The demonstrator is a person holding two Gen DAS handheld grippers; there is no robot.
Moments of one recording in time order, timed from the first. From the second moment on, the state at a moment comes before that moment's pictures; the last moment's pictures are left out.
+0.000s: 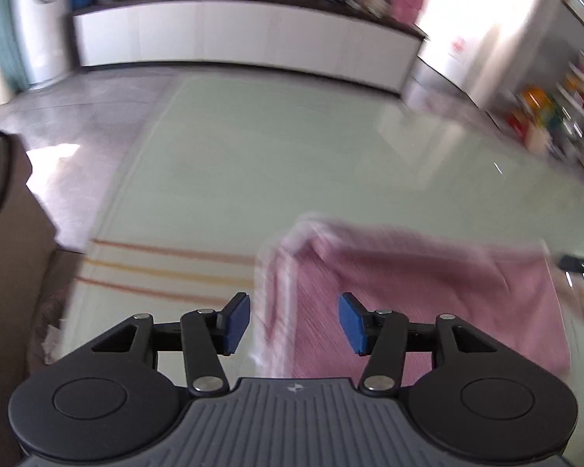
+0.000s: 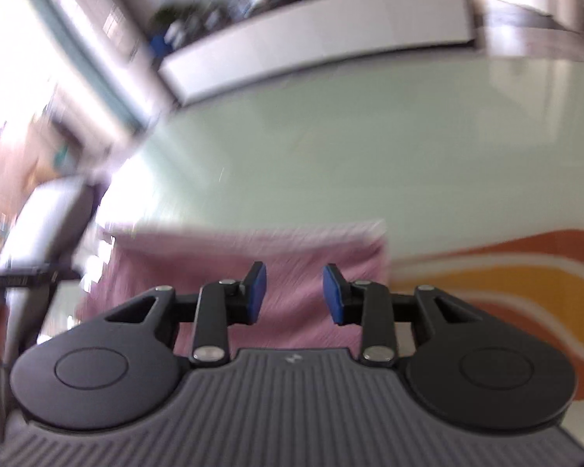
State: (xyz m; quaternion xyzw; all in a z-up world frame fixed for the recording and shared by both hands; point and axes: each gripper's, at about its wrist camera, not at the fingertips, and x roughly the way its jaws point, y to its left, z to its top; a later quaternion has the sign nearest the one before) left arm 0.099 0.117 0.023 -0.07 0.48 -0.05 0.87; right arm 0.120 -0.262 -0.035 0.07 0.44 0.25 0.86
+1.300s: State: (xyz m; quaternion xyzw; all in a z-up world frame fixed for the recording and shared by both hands) left arm 0.030 0.077 -0.006 0.03 0.43 -0.01 0.90; right arm 0.030 -0.285 -0.033 -0.02 0.42 0.23 0.88
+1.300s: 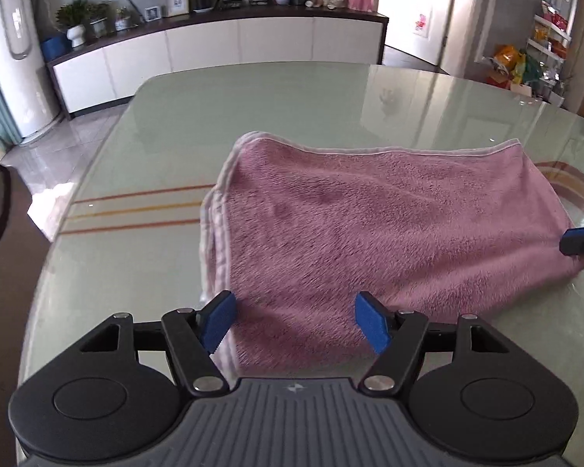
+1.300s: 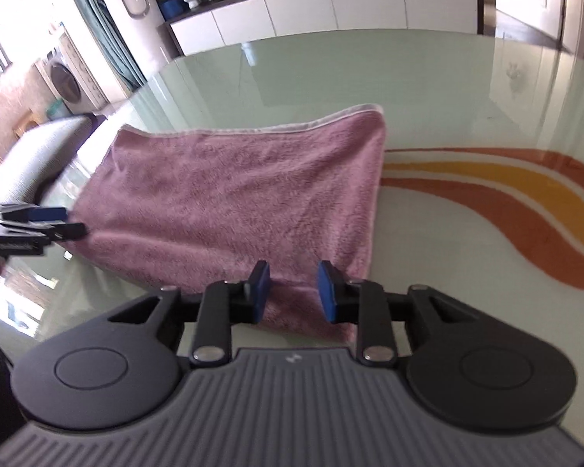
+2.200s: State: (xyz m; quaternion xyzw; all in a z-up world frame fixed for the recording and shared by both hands) left arm 0.034 0.035 0.024 0.00 0.31 -0.02 0.95; right arm 0.017 -0.218 -0.054 -0.05 0.29 0.25 0.92
